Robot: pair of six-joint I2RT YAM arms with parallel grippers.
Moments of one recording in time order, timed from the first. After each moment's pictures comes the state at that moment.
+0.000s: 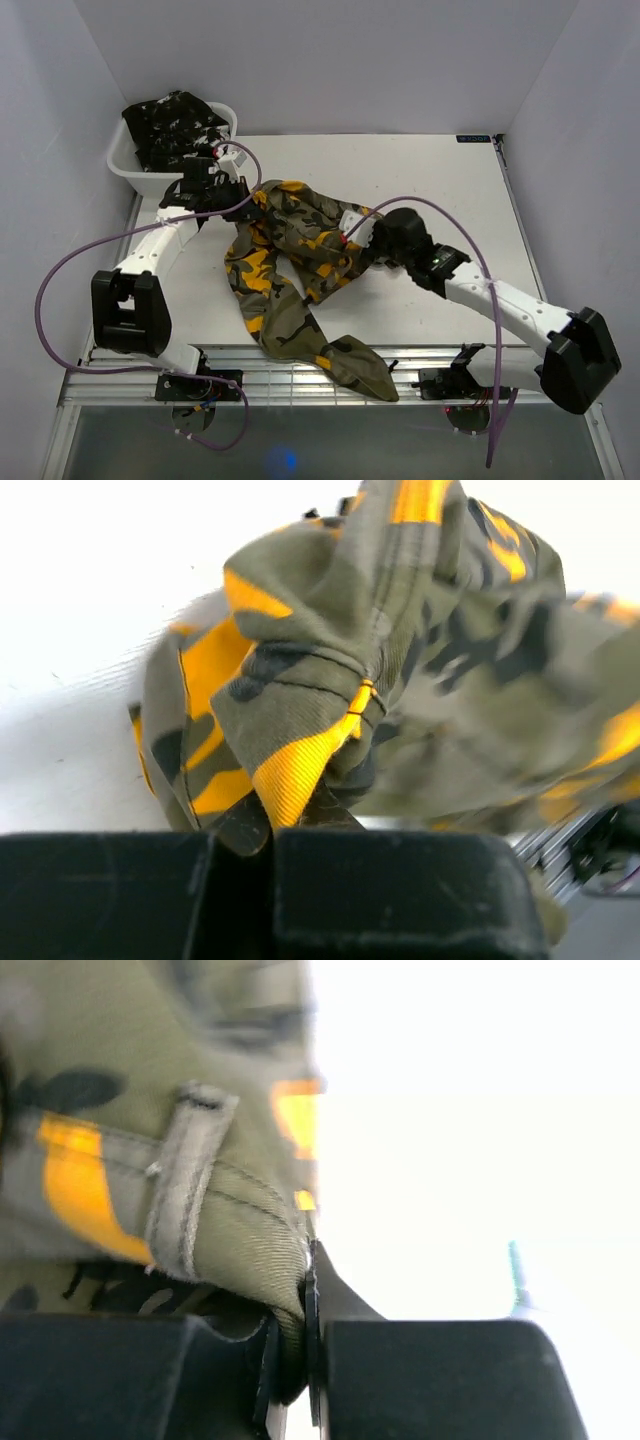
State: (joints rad) left arm -0.13 1.53 1.17 -0.39 0.52 -0.20; right arm 0.76 1.22 0.79 -0.14 0.15 -0.78
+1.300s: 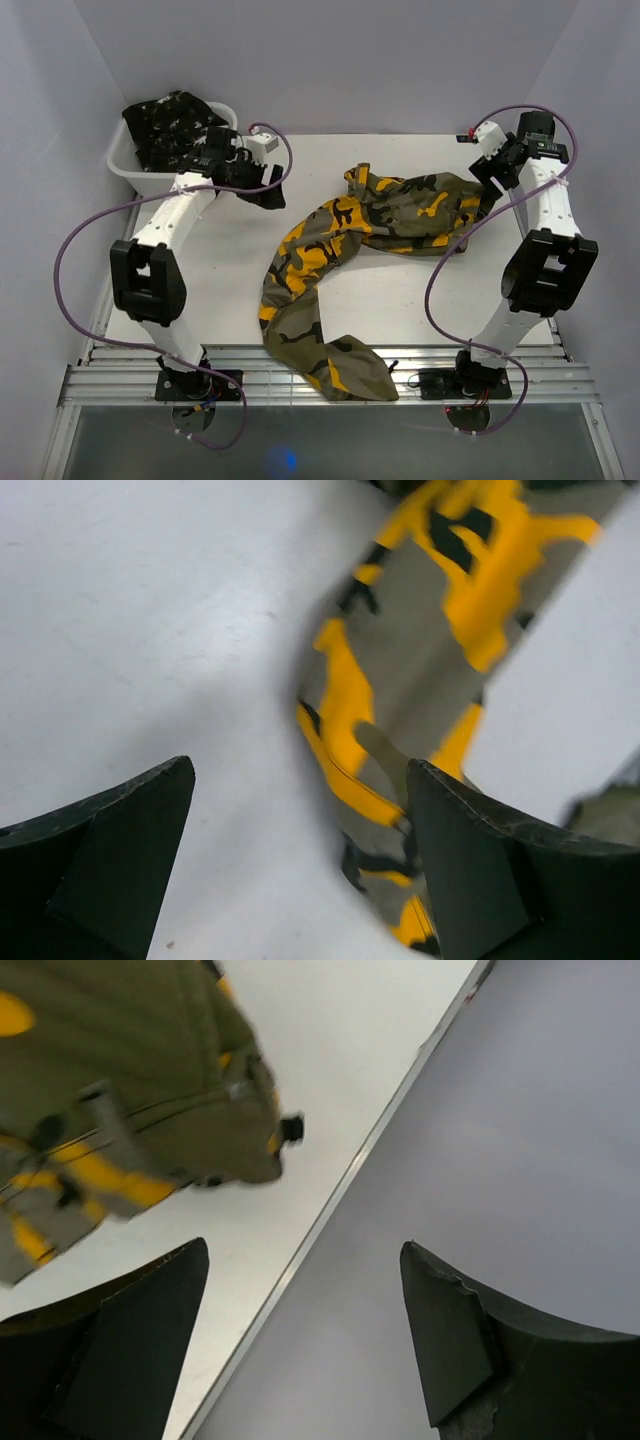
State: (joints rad) left arm -0.21 1.77 1.57 -0.65 0.47 0.16; right arm -0.20 1.80 1.70 -0.78 -0.11 -0.95
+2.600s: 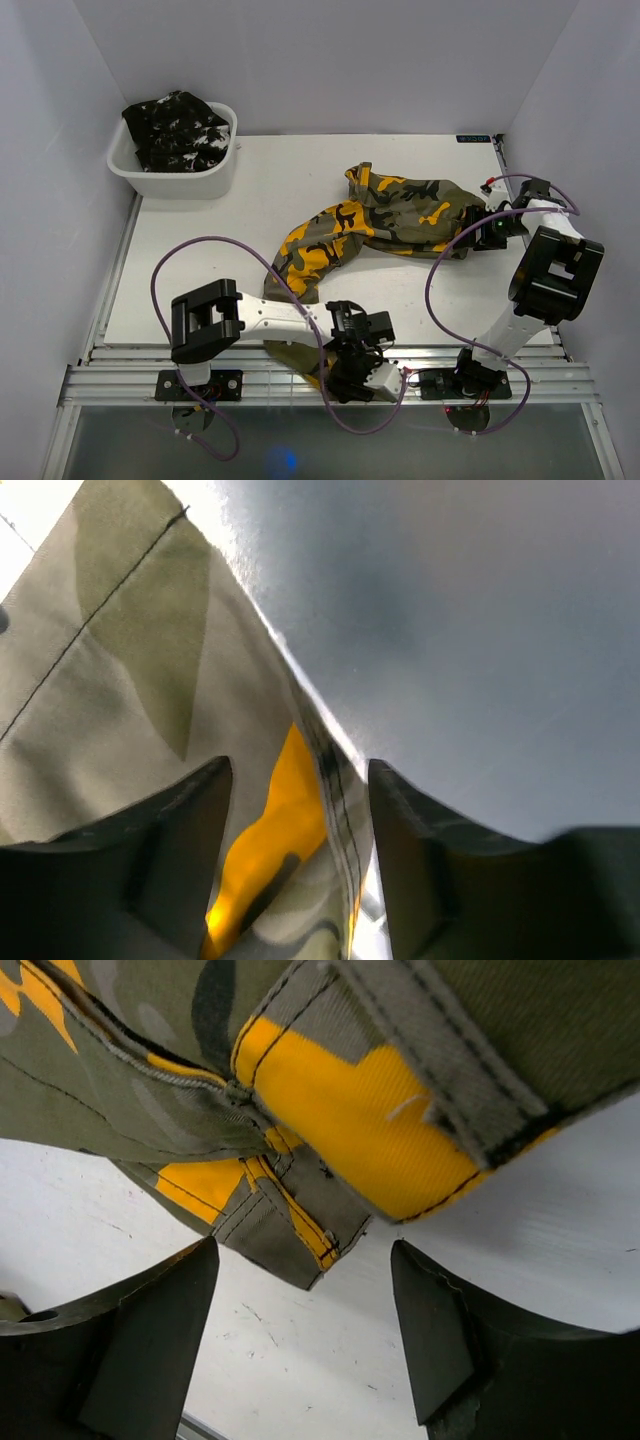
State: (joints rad) left arm -1.41 1.82 1.19 -0.70 0.57 0.62; right arm -0.36 1.75 1.19 -0.77 -0.59 -0.43
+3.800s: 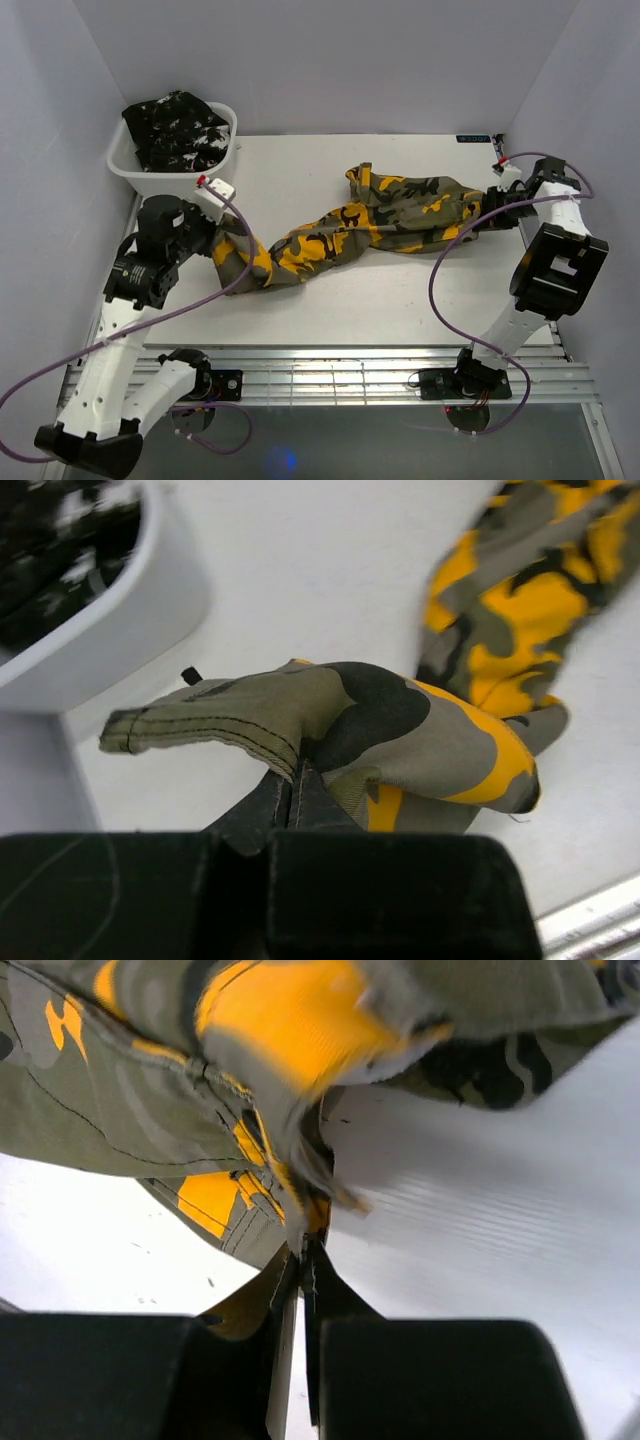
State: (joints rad) left arm -0.30 0.89 1.11 -0.71 0.14 0.34; right arm -0.37 1.80 1.37 -0.85 -0.60 -0.40
